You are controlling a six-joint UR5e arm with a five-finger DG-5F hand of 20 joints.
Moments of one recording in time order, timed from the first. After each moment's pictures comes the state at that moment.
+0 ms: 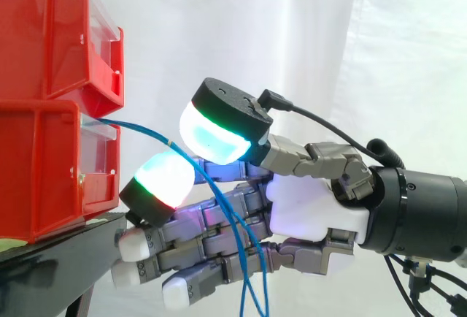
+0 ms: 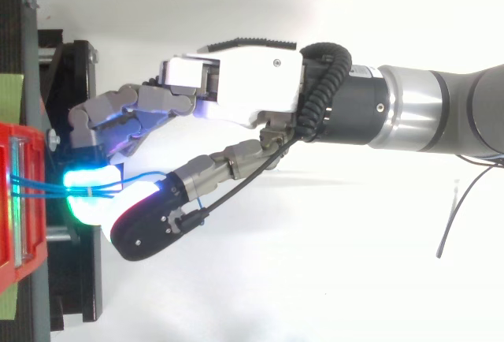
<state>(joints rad) 0.09 -2.43 -1.13 -2.55 -1.47 -0.18</state>
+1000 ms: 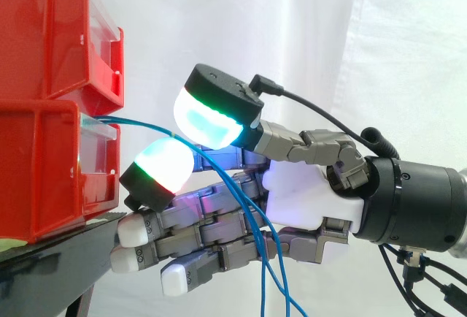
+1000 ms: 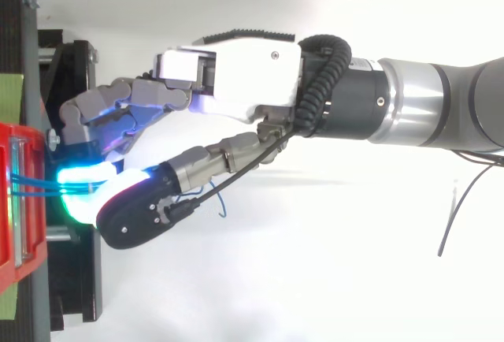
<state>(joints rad) 0.08 -2.43 -1.12 -2.56 -1.48 -0.18</state>
